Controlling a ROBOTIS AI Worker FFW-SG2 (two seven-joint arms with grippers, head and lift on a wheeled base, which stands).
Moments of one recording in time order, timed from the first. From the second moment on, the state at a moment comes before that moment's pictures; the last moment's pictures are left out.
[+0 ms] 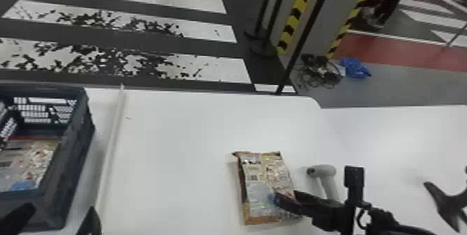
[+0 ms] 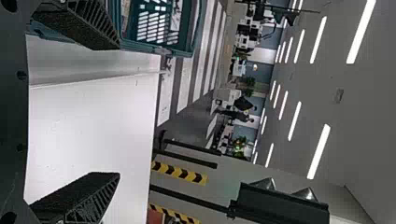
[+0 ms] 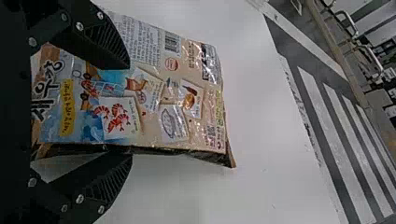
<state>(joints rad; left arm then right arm) 0.79 0.16 -0.08 -2.09 0.24 -0.14 -0.17 0.28 -0.22 -0.40 -1.69 -0.18 0.76 0.78</state>
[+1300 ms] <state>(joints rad) 0.78 0.16 -0.08 -2.07 0.24 -0.15 -0.17 0.27 -0.22 -0.57 -1.89 -0.32 0.99 0.78</state>
